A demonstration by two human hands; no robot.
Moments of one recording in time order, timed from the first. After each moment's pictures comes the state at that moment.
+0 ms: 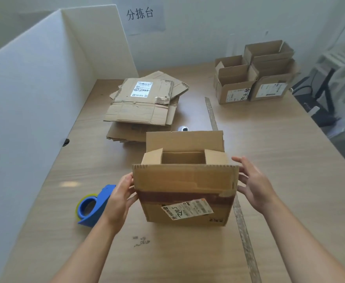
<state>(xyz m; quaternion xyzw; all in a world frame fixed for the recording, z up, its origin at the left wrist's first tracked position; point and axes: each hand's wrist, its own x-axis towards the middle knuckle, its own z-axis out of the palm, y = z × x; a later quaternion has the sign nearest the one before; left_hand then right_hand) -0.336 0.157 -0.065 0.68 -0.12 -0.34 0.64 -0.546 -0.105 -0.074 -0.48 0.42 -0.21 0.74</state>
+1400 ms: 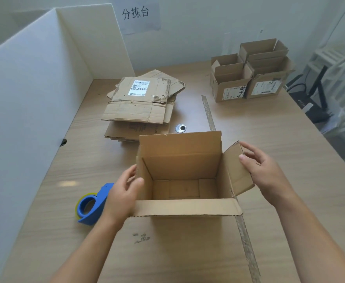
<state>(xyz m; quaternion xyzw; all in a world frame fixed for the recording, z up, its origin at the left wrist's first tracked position) -0.353 0.155 -0.036 0.80 -0.19 -0.25 0.52 -0.568 -0.106 -0.042 -0.62 0.39 -0.24 0.63</state>
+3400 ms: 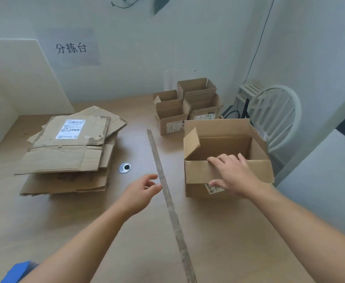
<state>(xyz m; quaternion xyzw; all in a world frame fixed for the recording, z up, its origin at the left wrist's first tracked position) -0.373 -0.078 -0.032 0.77 -0.41 -0.37 0.32 -0.603 -0.266 -0.013 -0.93 0.37 0.06 0.04</state>
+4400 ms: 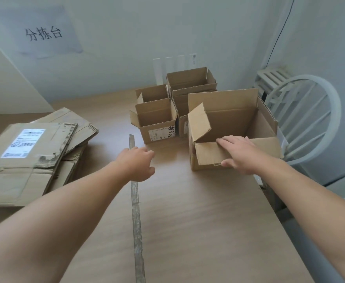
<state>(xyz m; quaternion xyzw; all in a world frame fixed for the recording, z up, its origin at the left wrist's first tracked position) -0.340 -0.335 -0.034 0.79 -0.58 -0.08 -0.18 -0.595 -0.526 -0.042 -0.93 0.33 0.10 0.10</state>
